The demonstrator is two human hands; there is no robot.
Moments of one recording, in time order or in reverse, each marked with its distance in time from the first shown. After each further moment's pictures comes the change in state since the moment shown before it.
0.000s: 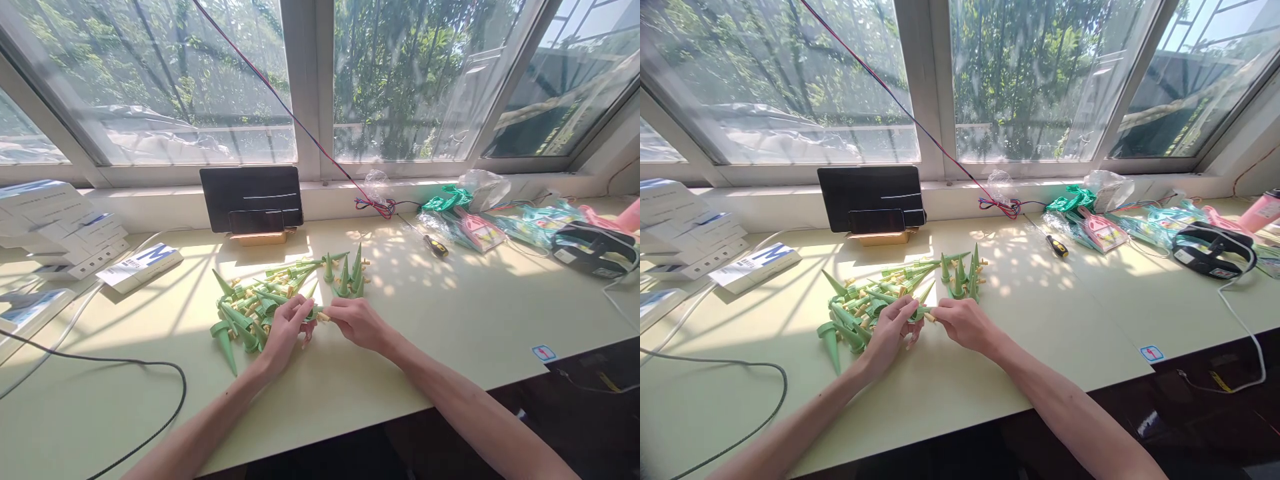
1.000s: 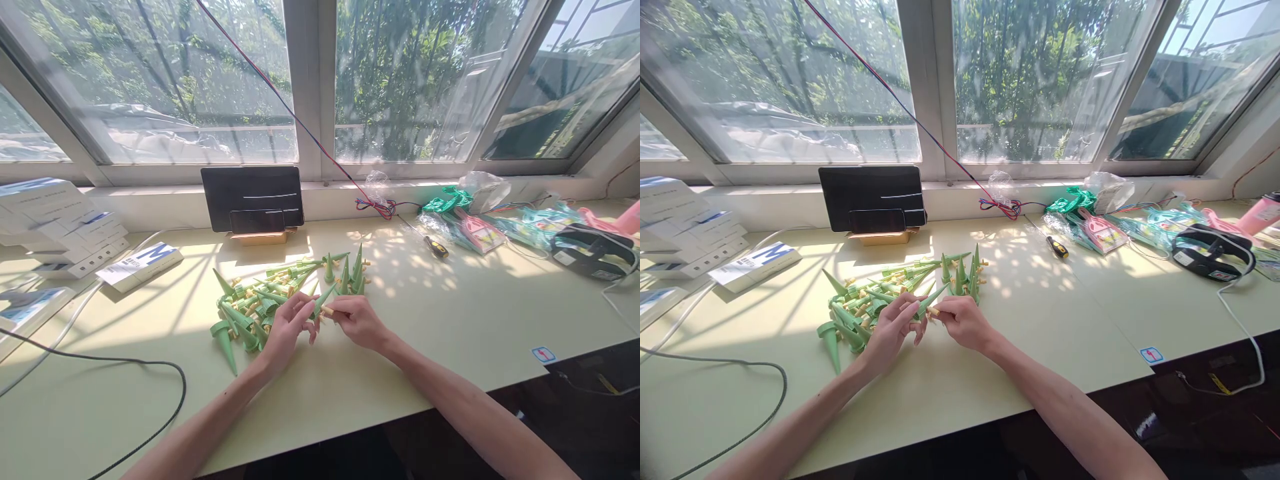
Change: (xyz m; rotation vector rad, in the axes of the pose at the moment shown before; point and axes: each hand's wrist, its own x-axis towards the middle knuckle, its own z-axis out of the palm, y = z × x) left_hand 0.001 0.002 0.000 -0.073 -0.079 0.082; right_hand 0.004 -0.006 0.005 0.464 0.163 0.198
